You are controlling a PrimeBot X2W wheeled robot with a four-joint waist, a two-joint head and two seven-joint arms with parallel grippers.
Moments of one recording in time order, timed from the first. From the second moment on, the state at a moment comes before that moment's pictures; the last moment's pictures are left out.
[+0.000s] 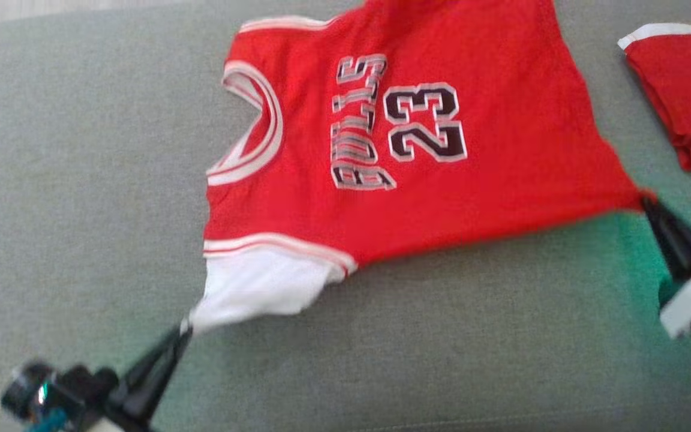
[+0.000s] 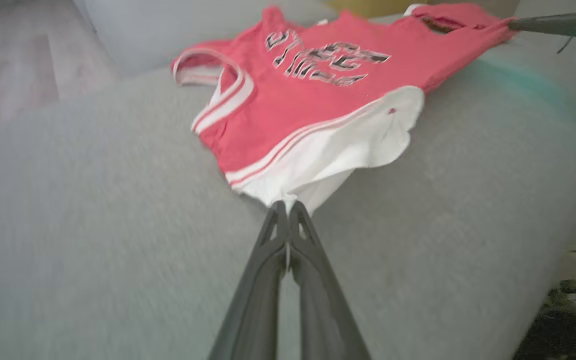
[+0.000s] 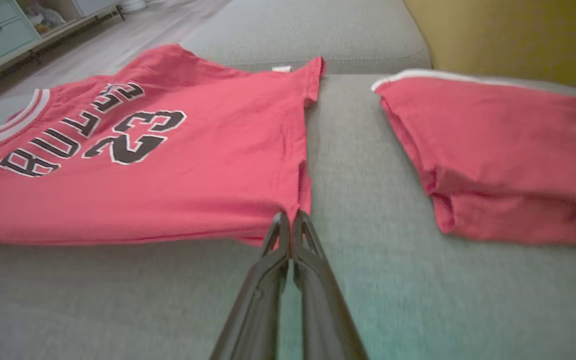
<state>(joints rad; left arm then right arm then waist) -0.22 0.91 -1.00 -0.10 -0.76 0.19 -0.25 -0.37 -0.74 0.68 0.48 0.89 0.12 -0.25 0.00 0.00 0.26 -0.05</state>
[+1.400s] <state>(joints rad) -0.69 0.62 -0.84 0.31 -0.63 0.01 -0.25 -0.45 -0.55 0.42 0.46 0.67 0.12 -0.16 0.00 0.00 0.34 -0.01</state>
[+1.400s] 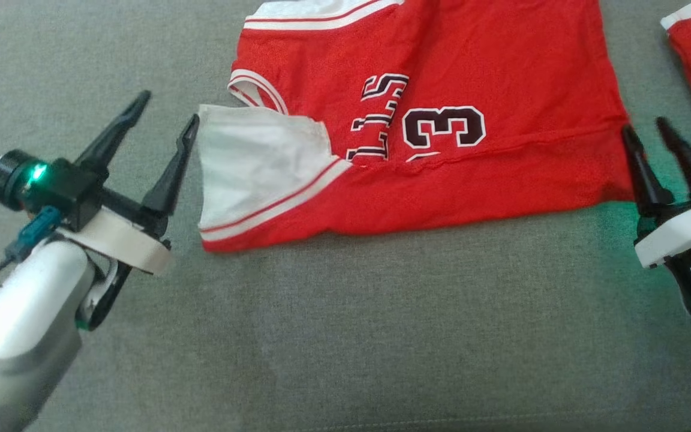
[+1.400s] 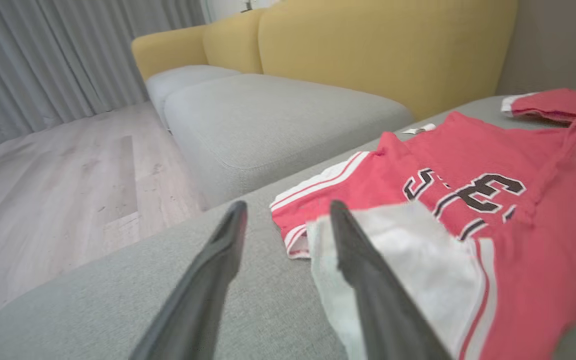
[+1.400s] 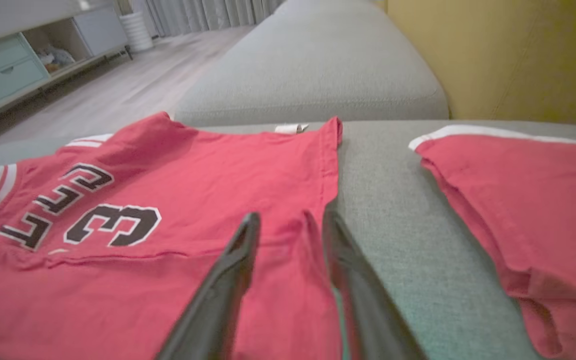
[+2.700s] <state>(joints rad) -0.45 0.41 -0.76 0.51 -0.72 -0.07 -0.25 -0.38 -0.50 0.39 0.54 0.67 0.12 -0.24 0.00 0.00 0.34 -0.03</state>
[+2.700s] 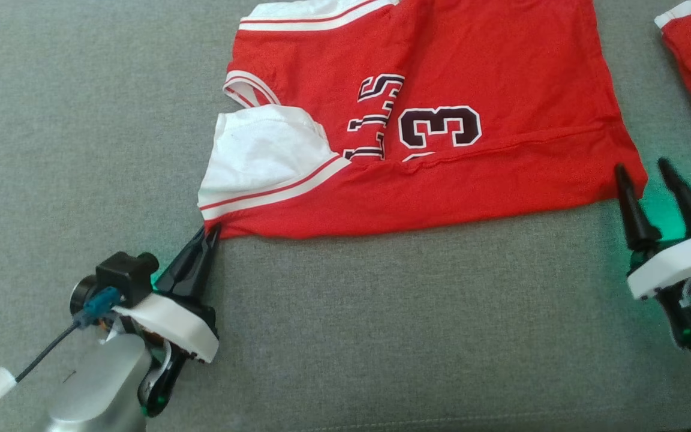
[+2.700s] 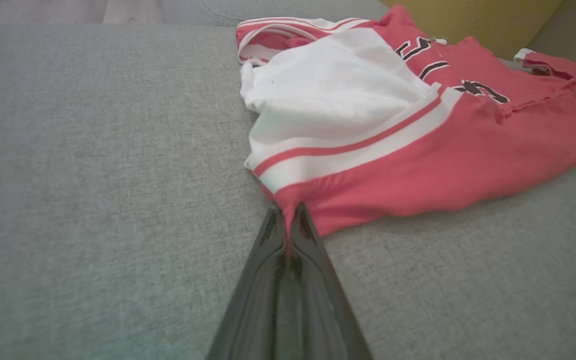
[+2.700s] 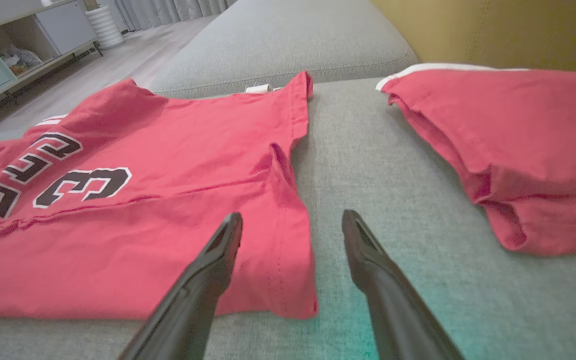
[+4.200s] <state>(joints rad) -0.07 0.61 -0.77 0.02 -0.81 0.08 -0.10 -0.01 -0.58 0.26 0.36 0.77 0.12 -0.02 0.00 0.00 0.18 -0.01</state>
